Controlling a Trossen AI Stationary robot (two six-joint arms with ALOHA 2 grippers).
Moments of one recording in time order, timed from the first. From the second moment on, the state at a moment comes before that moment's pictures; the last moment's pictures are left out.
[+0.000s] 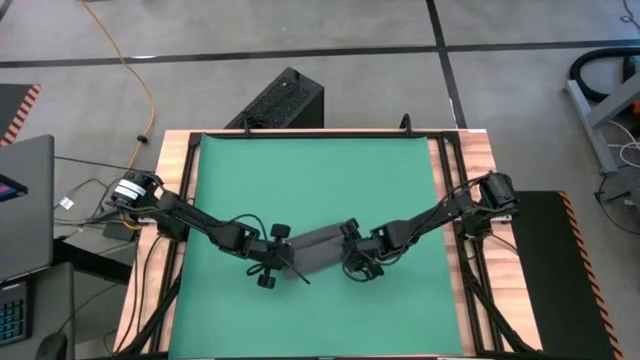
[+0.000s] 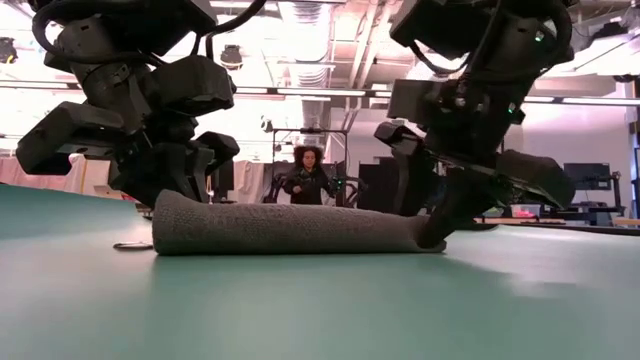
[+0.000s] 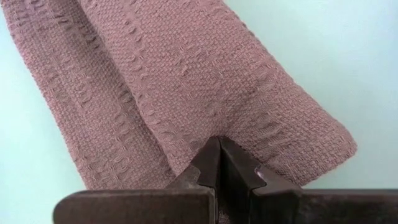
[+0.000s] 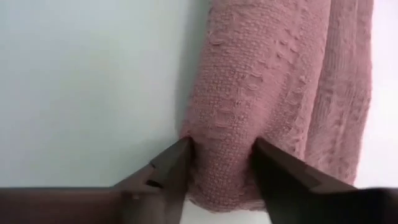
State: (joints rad) left arm -0.32 1.67 0.70 -0.11 -0.11 -0.02; right arm 0.26 1.83 0.96 -0.32 0.27 -0.37
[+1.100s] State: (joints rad) left arm -0.27 1.67 0.69 0.07 0.32 -0.14; right arm -0.12 1.66 0.95 -0.37 -0.63 0.37
